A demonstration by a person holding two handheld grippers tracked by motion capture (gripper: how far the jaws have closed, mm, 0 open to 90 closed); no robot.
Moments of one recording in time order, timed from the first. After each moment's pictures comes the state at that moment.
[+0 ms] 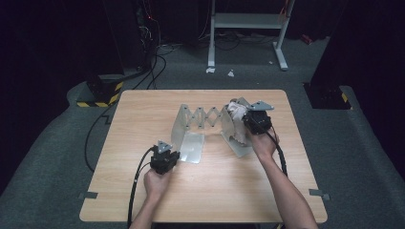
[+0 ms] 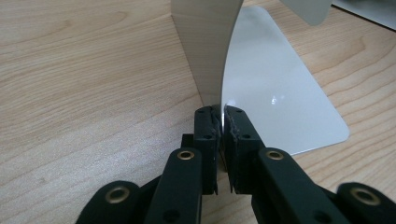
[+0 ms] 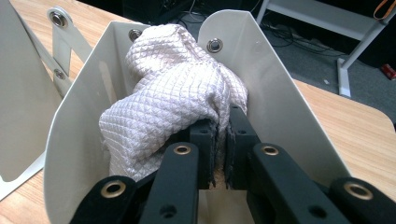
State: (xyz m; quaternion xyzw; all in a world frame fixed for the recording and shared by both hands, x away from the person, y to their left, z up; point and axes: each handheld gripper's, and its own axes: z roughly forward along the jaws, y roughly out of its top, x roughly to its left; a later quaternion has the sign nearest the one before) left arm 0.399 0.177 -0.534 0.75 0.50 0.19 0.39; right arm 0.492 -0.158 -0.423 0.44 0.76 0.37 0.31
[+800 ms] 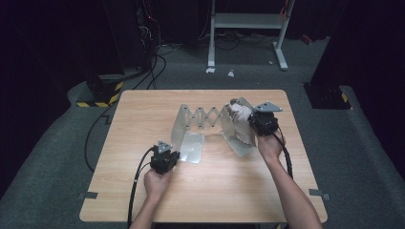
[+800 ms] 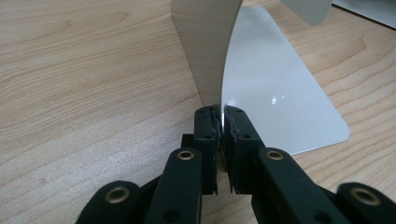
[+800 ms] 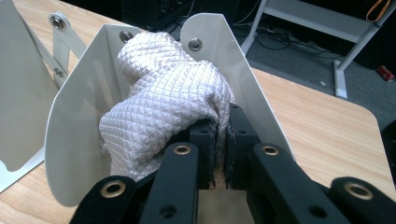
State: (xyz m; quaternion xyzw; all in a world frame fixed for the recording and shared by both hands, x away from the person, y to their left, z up) left arm 0.399 0.177 -0.534 0.75 0.50 0.19 0.39; right arm 0.482 -0.175 -0.415 0.44 0.75 0.38 0.31
